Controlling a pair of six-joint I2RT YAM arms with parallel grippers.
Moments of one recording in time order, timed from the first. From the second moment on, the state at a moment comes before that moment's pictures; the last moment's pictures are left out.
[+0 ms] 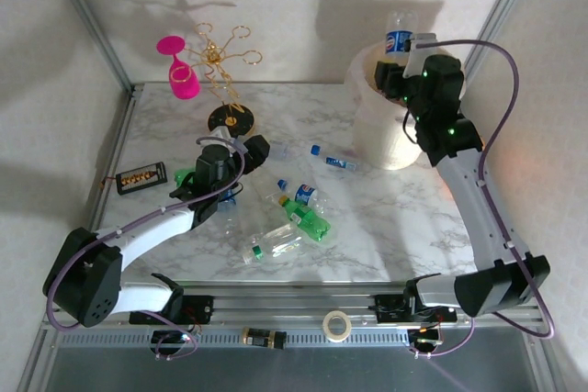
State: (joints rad) left arm -0.49 1.30 0.69 0.27 -0.10 -0.93; right arm 0.25 1.35 1.52 -0.34 0.07 0.07
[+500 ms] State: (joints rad) left arm -0.49 1.25 0.66 0.22 -0.10 -0.91; right arm 0.16 1.54 1.59 -0.42 0.13 0.07
